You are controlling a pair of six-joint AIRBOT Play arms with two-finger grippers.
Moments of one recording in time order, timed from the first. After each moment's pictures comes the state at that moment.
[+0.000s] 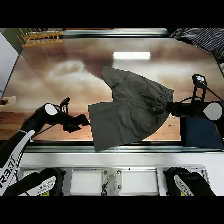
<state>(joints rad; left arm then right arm) -0.12 -1.26 0.69 0.98 -0.97 -1.61 0.02 -0.85 0.89 -1.43 1.10 1.76</state>
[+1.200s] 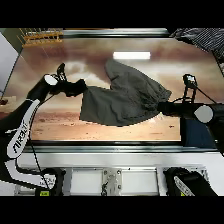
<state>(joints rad) -0.05 -1.61 1.30 0.93 -0.86 -1.55 0.12 -0.86 0.84 -1.37 0.98 1.78</state>
